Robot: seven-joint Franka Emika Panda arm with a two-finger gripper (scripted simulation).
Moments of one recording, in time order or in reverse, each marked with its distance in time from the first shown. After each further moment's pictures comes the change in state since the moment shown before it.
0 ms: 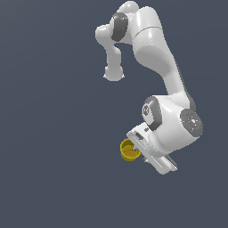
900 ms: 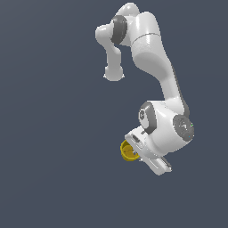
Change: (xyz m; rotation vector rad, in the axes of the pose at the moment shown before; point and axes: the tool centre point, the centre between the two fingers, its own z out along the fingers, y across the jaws) arm 0.000 0.001 0.027 -0.001 0.000 0.004
